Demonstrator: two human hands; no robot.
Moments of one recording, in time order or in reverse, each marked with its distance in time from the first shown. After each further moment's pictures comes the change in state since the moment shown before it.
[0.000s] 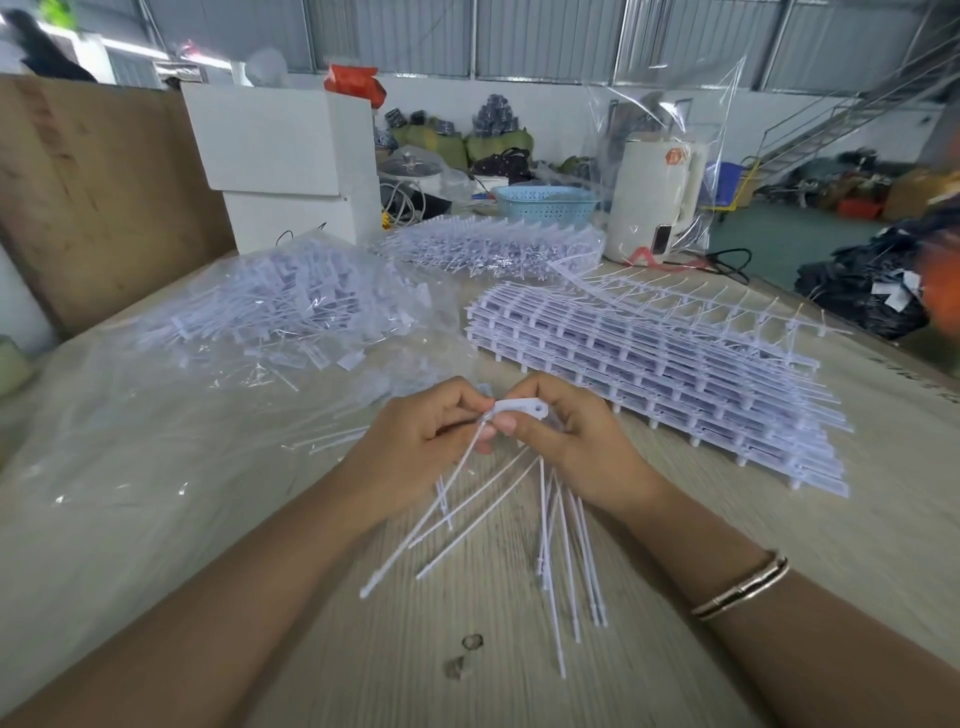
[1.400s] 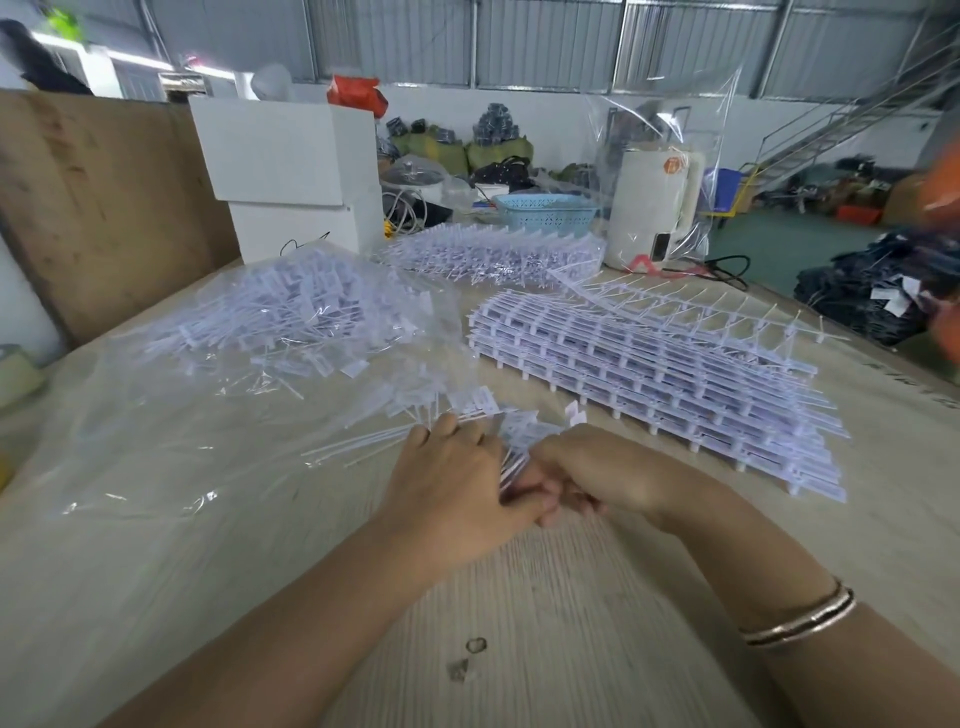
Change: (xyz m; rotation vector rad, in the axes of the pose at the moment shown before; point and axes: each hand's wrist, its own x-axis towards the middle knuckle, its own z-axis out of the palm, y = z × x) left_hand -0.009 0.011 0.032 1.180 -0.100 -0.040; right_hand -0.006 -0.030 -0.016 -0.296 -0.410 0.562
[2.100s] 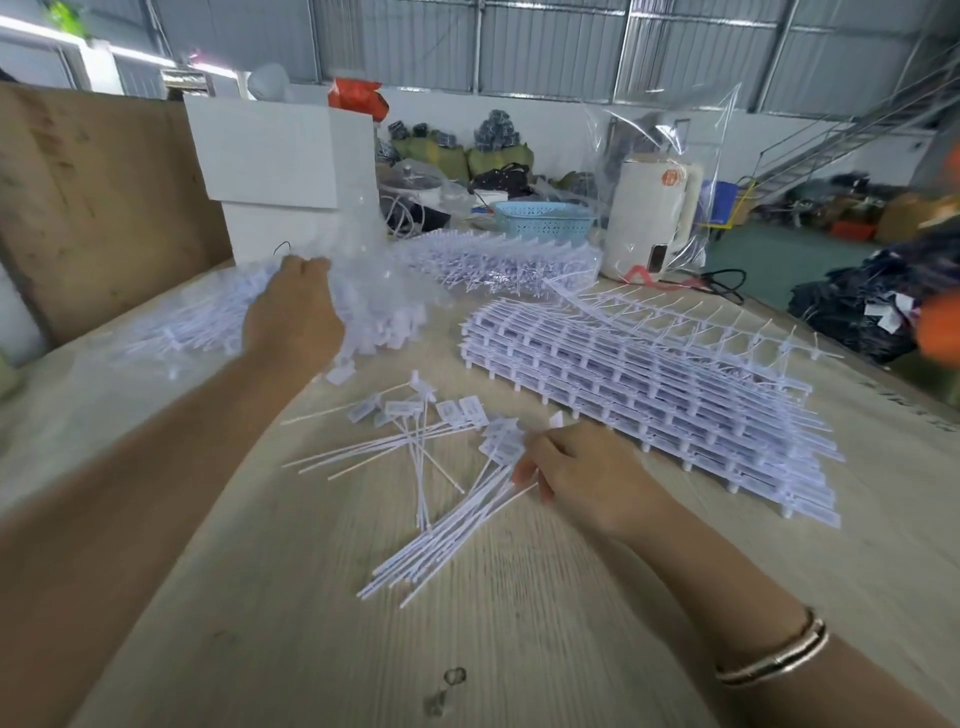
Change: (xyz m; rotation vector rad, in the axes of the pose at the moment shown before) left_hand 0.092 -0.142 -0.042 -0.142 0.425 -0.474; right_hand 0.013 0.013 0.002 -0.121 0.381 -0.018
